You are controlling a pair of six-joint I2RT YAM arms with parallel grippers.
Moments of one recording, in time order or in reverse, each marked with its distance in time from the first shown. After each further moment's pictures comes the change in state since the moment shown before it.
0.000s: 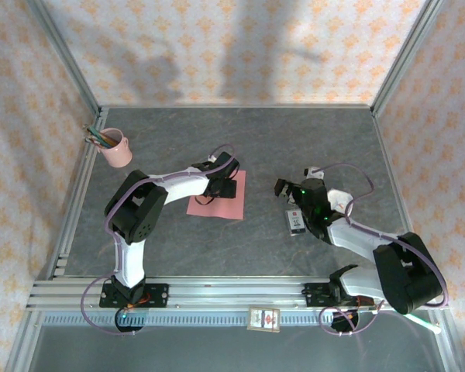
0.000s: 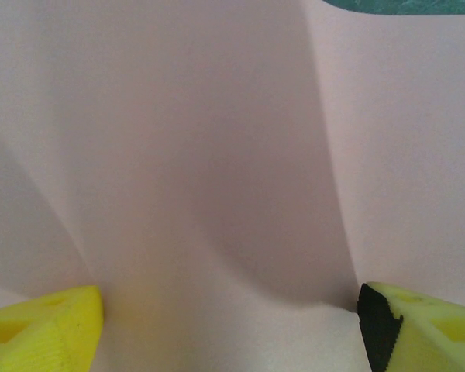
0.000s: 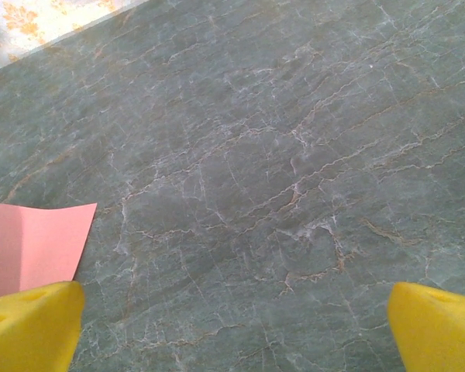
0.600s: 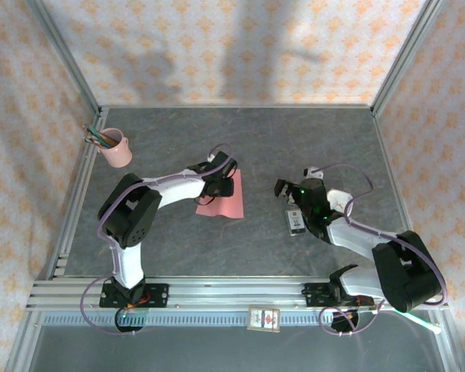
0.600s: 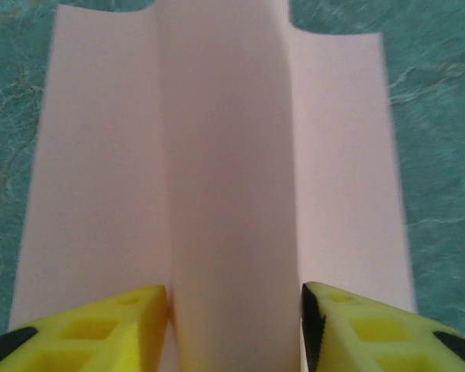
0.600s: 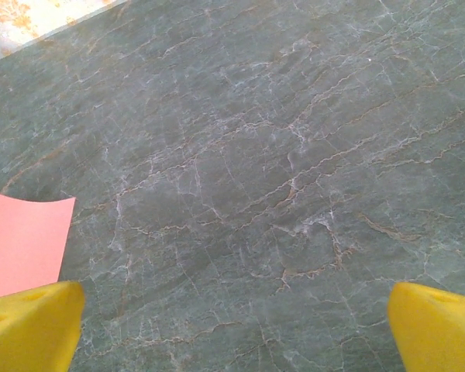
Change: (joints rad) left arm 0.000 -0.072 -0.064 0.104 0.069 -0.019; right arm 0.000 0.011 0.004 -0.005 0.001 0.000
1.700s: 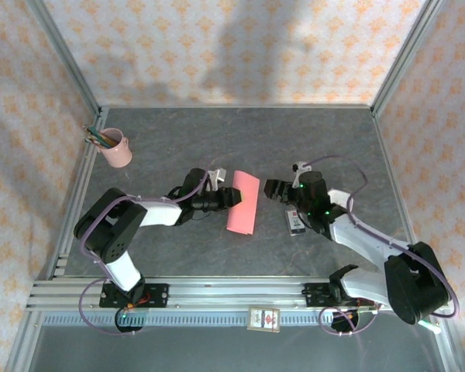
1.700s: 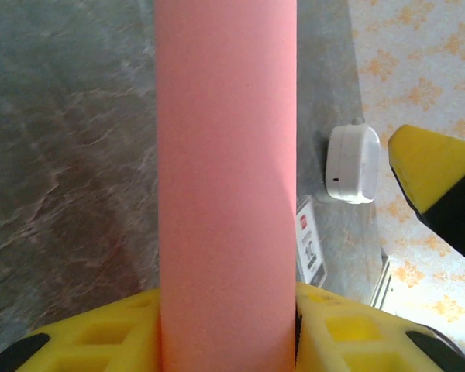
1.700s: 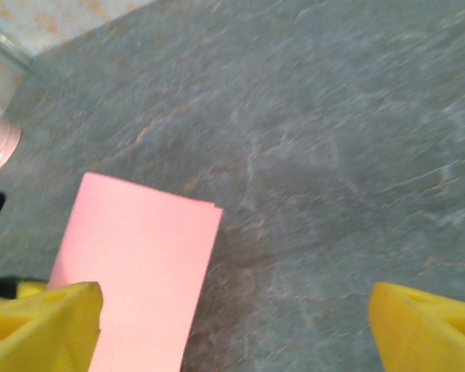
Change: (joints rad) left arm 0.055 -0.180 -0.501 0.821 0.658 -0.295; right arm 0.048 -0.079 0.108 -0.177 -0.262 -0.002
